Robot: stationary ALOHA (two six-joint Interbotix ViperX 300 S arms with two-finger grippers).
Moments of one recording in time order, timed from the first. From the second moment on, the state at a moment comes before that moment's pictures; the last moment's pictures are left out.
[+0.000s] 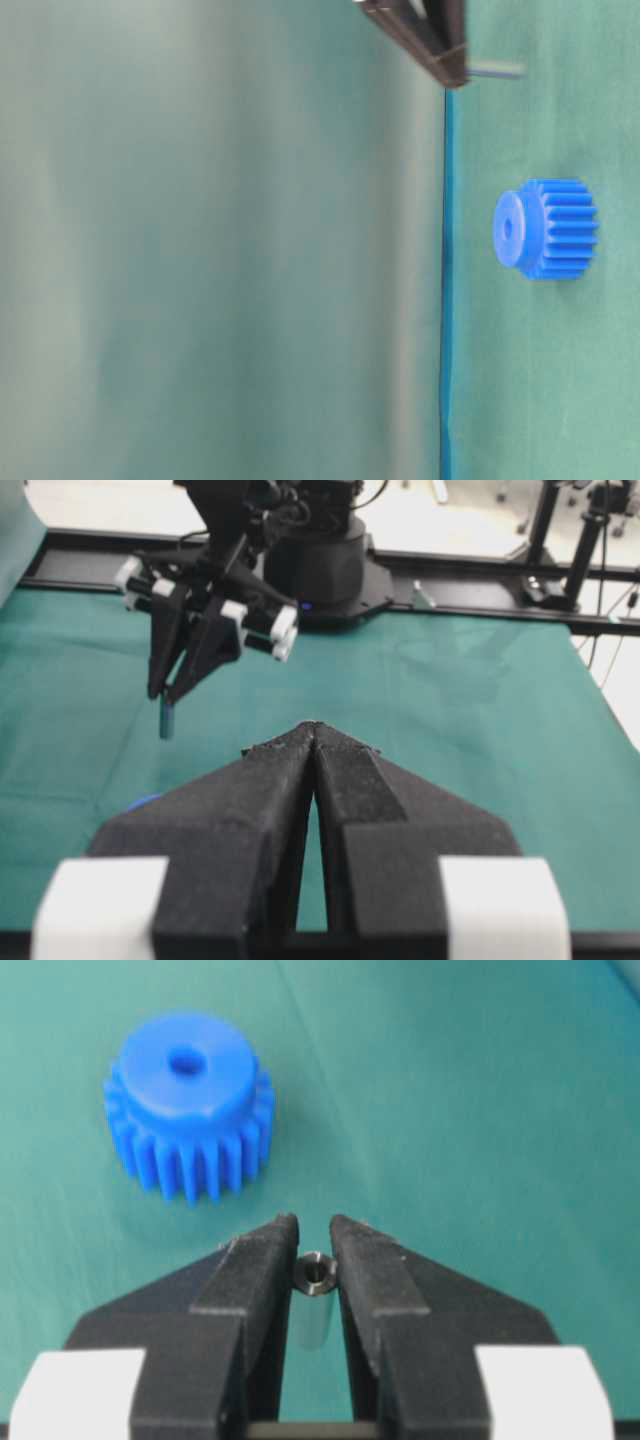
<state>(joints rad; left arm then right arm) 0.00 -0.98 1.20 -0.04 -0.25 -0.02 -0.29 -0.13 1.13 0.11 -0.62 0.01</state>
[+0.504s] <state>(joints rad) 0.00 -0.98 1.20 -0.04 -0.25 -0.02 -0.29 -0.26 1.10 0.11 -0.45 0.00</state>
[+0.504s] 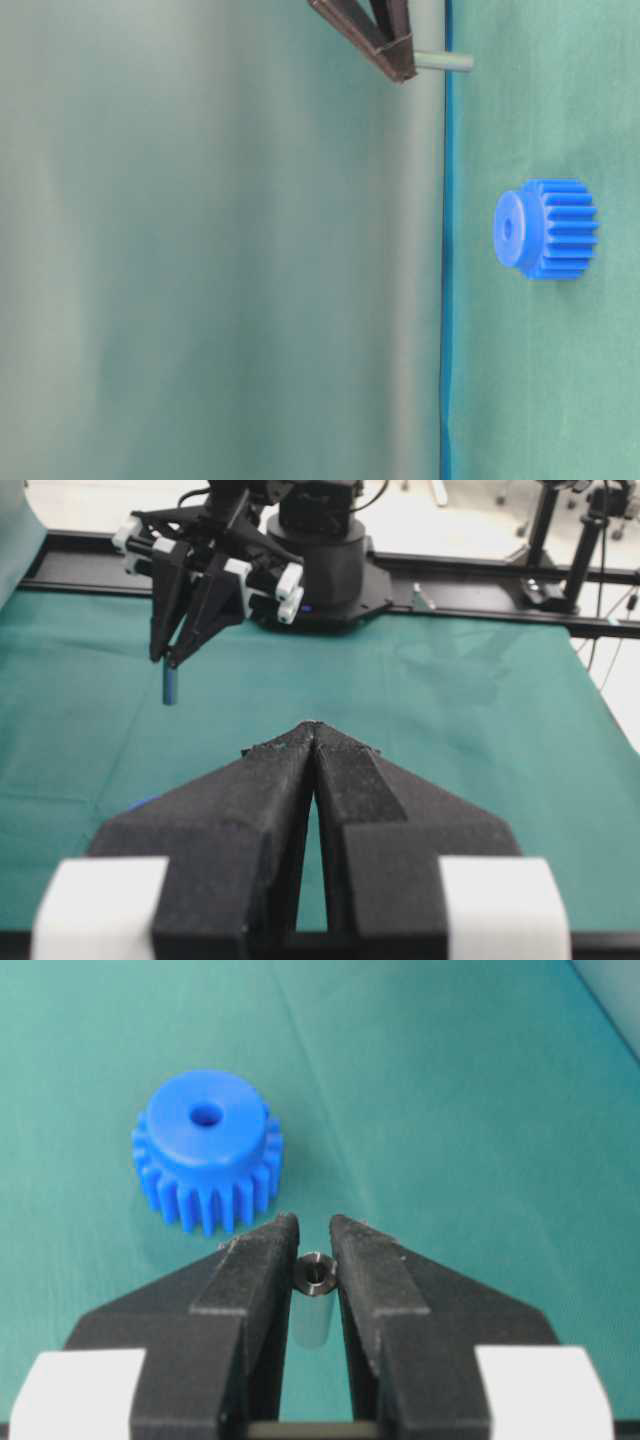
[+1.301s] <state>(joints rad) 0.00 -0.97 1.20 -0.04 -0.25 -0.02 -0.21 0.02 0.73 0.10 -0.35 -0.01</state>
